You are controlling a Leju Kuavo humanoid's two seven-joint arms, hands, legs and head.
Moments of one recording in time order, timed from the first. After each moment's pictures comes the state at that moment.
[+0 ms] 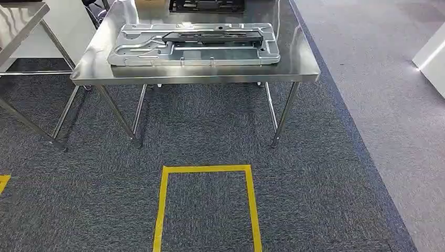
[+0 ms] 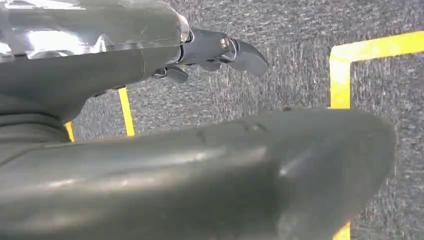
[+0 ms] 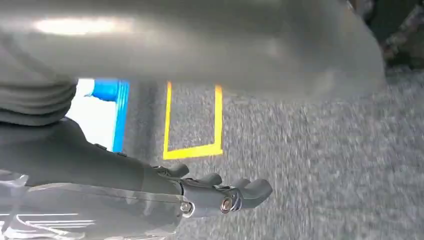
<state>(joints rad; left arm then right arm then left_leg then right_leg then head) -0.03 -0.07 0.98 -0.21 -0.84 -0.02 -0.30 -0.08 0.10 -1.38 -0.21 1.30 -0.01 0.12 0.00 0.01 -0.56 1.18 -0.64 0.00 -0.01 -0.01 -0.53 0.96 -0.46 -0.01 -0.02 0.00</state>
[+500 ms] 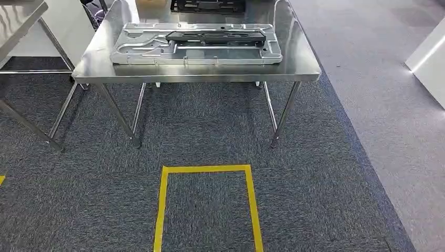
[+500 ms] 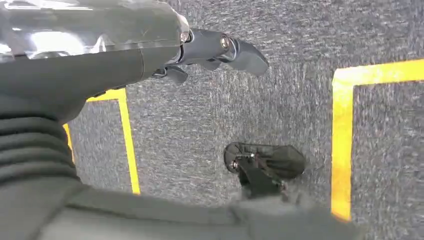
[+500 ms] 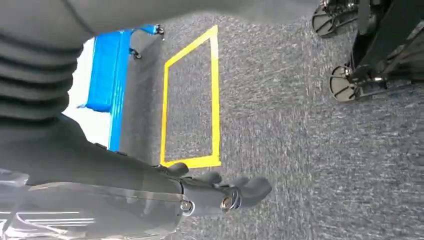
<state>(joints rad) -0.03 -0.07 1.00 -0.20 -0.85 0.01 -0.30 -0.08 0.09 -1.39 -0.21 1.29 -0.03 0.10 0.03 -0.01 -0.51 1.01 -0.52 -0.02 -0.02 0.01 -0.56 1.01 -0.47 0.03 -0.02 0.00</state>
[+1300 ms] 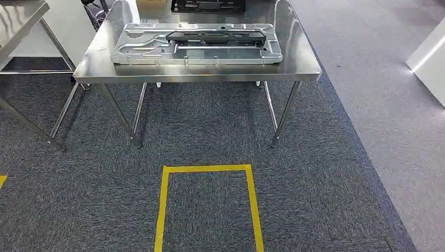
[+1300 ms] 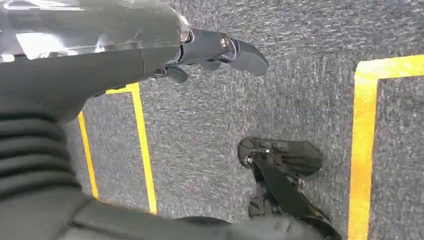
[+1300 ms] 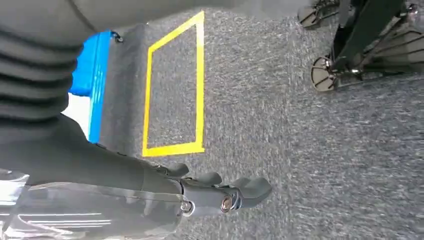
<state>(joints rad) 0.01 -0.05 0.75 -0.24 -0.58 -0.02 -0.21 -0.02 0.07 -0.98 -0.24 0.90 -0.03 0.05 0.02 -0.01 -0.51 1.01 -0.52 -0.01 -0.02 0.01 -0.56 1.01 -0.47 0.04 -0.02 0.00</state>
